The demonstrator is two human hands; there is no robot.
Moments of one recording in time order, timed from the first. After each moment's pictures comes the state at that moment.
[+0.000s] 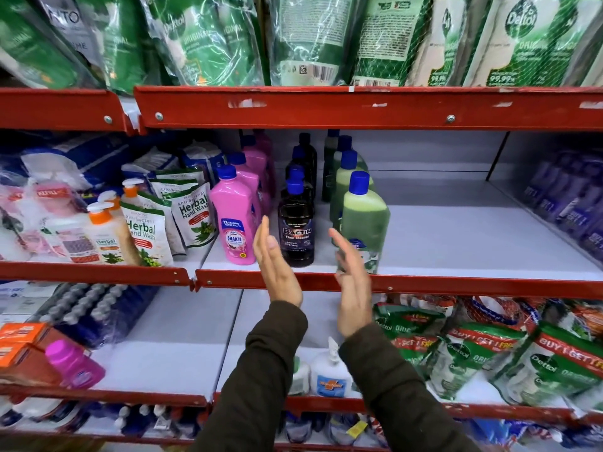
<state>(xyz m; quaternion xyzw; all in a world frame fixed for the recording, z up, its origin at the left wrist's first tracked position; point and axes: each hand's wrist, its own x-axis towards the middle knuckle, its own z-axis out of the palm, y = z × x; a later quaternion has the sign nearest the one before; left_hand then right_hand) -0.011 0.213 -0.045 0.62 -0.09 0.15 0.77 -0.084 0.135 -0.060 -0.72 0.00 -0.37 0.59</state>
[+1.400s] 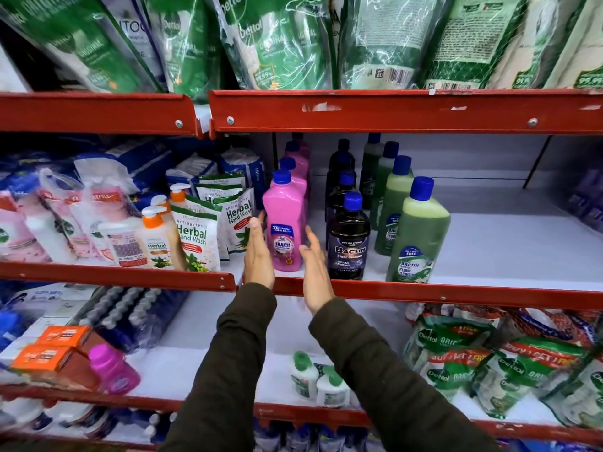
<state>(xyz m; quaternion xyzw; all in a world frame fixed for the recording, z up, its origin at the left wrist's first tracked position) 0.082 0.323 -0.036 0.65 -0.12 0.02 0.75 0.022 0.244 -0.048 -0.69 0.08 -0.19 0.69</state>
